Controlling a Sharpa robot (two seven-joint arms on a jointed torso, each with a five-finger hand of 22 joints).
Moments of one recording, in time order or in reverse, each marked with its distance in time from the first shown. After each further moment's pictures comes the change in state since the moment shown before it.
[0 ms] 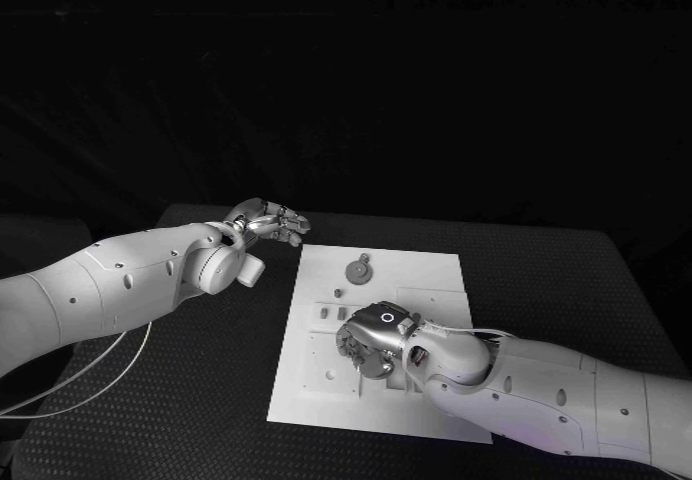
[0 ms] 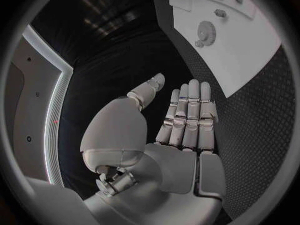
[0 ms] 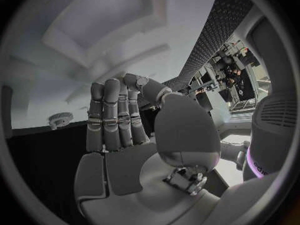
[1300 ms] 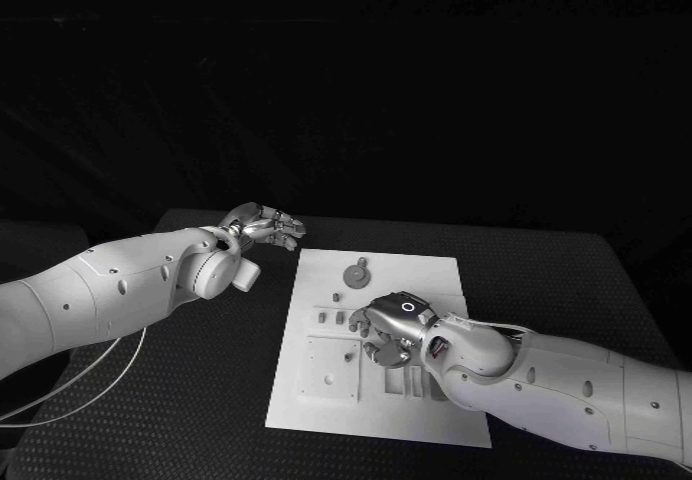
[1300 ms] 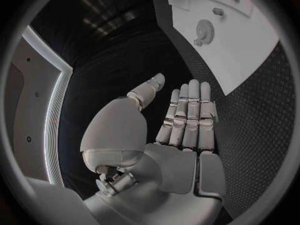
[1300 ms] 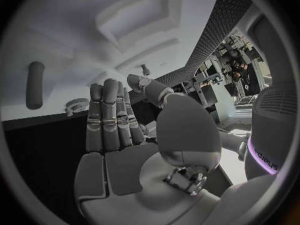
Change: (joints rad) left arm 0.000 -0.007 0.000 -0.001 0.000 0.001 -0.001; left_hand 0.000 0.000 0.000 0.000 0.000 0.000 0.000 0.000 -0.001 0.000 0.000 0.000 -0.001 0.000 0.000 -0.002 0.004 0.000 0.000 0.000 -0.004 0.000; right arm 0.042 -0.082 -0.005 0.035 0.078 -0.079 0.015; right_hand -0.050 -0.077 -0.008 0.009 0.000 -0.167 0.083 -0.107 -0.062 -0.145 0.060 -0.100 -0.030 -0.063 0.052 0.022 -0.002 0.005 -0.045 0.030 -0.004 0.001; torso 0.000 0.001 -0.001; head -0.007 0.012
